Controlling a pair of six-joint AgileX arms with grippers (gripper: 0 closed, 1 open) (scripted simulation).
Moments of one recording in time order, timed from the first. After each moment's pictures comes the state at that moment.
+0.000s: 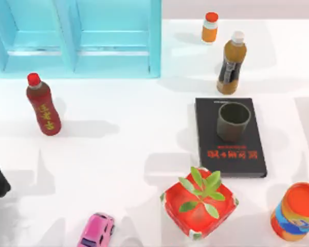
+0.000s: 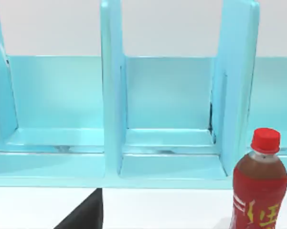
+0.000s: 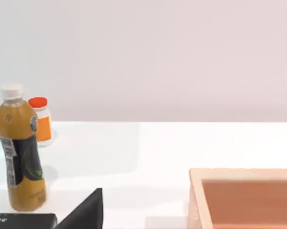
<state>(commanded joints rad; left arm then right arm) 0.00 0.00 0.00 0.00 0.00 0.00 0.00 0.00 0.00 0.00 0.00 0.00</state>
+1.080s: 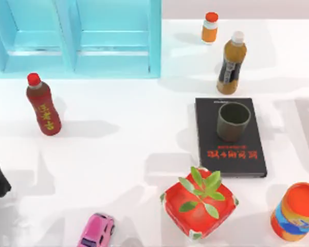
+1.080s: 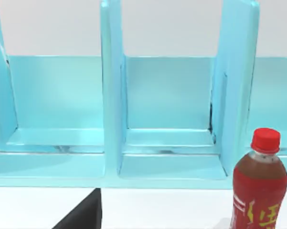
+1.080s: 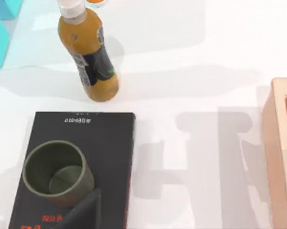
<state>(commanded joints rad) 0.00 0.00 0.00 0.00 0.00 0.00 0.17 0.99 0.98 -0.67 0.02 0.15</state>
